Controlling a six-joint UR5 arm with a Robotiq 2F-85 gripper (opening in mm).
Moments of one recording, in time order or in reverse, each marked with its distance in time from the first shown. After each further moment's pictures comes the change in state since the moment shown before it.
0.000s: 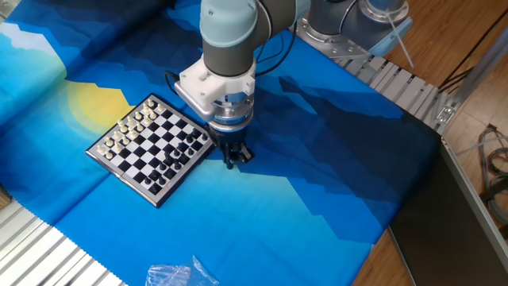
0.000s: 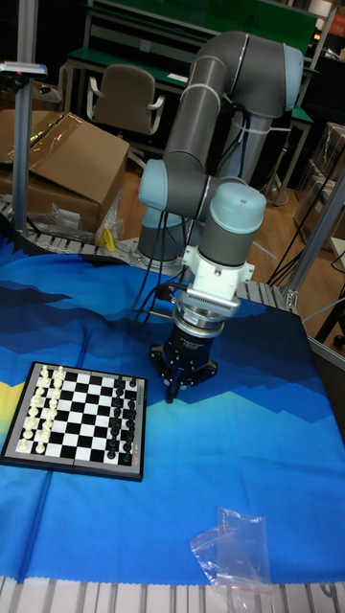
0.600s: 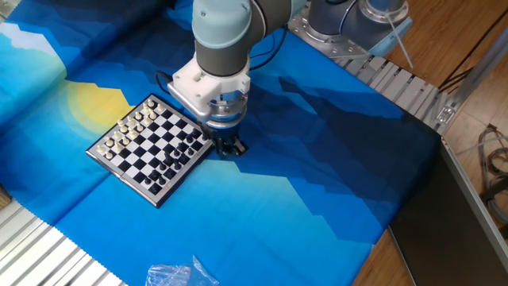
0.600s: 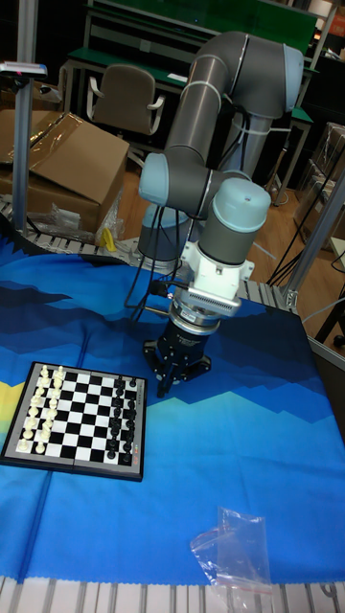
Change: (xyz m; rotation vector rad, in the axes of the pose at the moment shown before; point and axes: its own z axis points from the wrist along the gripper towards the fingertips) arm -0.002 -0.021 -0.011 0.059 0.035 -0.066
